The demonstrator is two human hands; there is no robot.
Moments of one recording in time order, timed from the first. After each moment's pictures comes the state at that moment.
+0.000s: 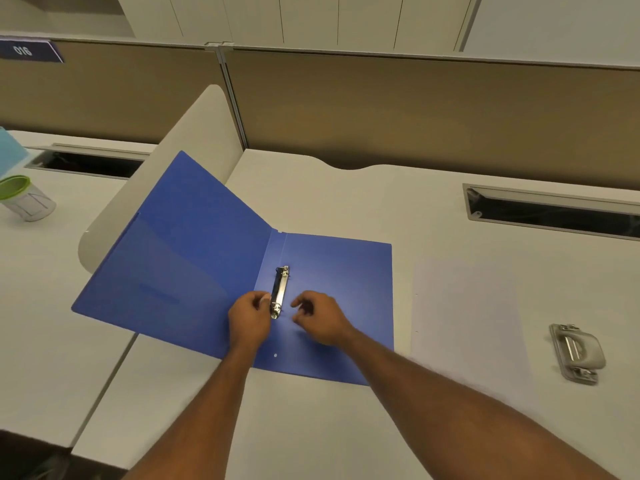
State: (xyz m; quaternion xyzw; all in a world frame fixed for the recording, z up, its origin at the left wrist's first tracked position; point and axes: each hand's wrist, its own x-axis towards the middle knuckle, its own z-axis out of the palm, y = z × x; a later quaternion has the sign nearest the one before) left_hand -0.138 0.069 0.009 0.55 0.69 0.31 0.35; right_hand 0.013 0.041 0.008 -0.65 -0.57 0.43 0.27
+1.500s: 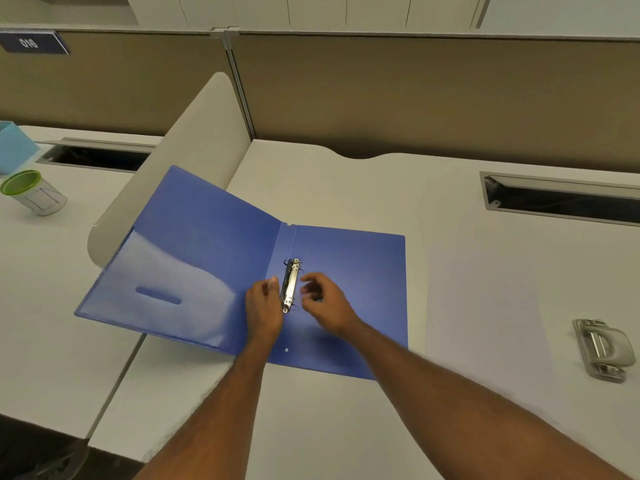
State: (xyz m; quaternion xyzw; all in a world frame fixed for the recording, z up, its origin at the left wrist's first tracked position) left_hand -0.134 0.084 -0.013 0.50 0.69 0.36 0.38; right_hand 0.003 0.051 -0.003 -0.59 -0.50 0.49 0.40
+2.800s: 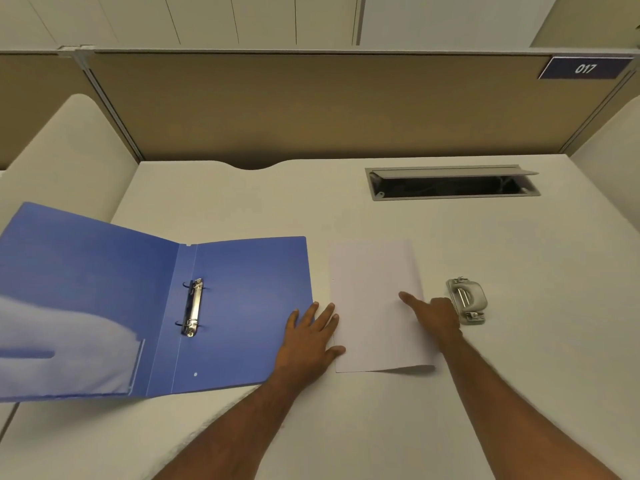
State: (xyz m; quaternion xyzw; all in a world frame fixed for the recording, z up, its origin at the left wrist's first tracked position) left_hand 0.030 -0.024 -0.022 0.94 0.31 -0.11 0.12; right_hand 0.276 -0.115 0.006 -0.92 -0.06 0.30 0.26
